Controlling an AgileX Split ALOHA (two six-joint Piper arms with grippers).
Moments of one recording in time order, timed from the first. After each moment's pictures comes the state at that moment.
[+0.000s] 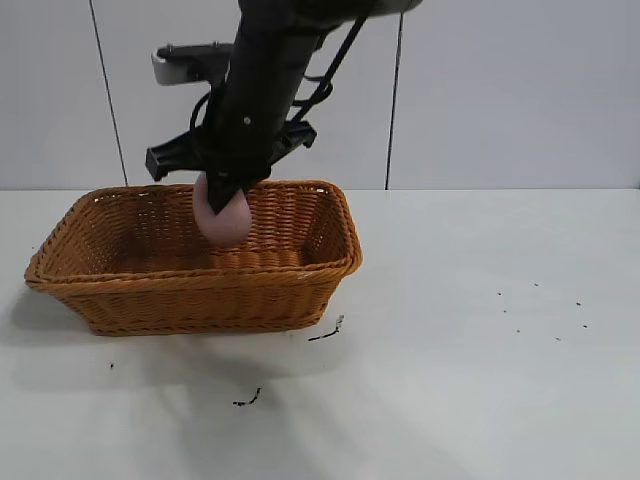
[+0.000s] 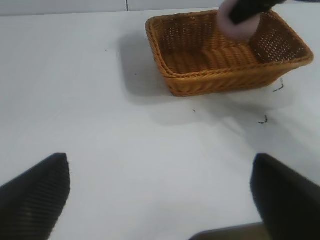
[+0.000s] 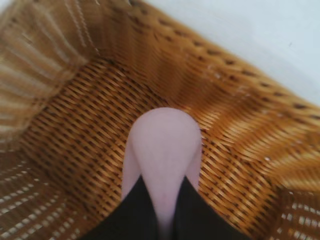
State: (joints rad) left arm 0.01 -0.01 -0.51 -0.14 1.05 0.12; right arm 0.65 2.43 -2.09 0.01 0.77 -0.01
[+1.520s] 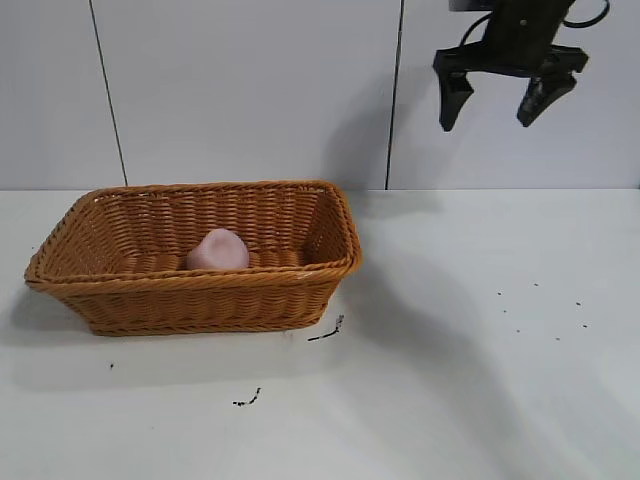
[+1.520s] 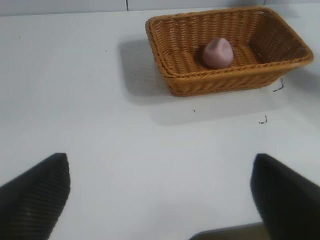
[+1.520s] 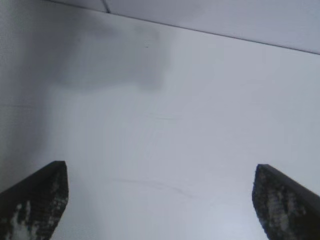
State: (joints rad) left arm 0.01 -0.01 -0.51 -0.14 1.05 0.12; right arm 0.02 2.30 -2.37 -0.01 1.21 -0.04
